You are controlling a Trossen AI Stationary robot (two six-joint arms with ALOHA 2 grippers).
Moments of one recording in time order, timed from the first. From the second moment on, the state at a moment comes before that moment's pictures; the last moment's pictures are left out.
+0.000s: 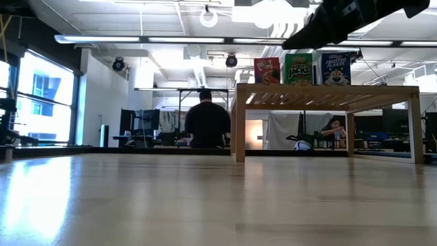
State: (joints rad) left arm -0.67 1.39 1.18 -1.19 -0.01 -0.96; right arm 0.17 1.04 0.62 0.03 0.28 -0.13
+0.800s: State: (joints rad) left arm -0.90 1.49 1.26 -1.16 0.01 -1.27; right arm 0.17 1.06 0.62 0.03 0.28 -0.13
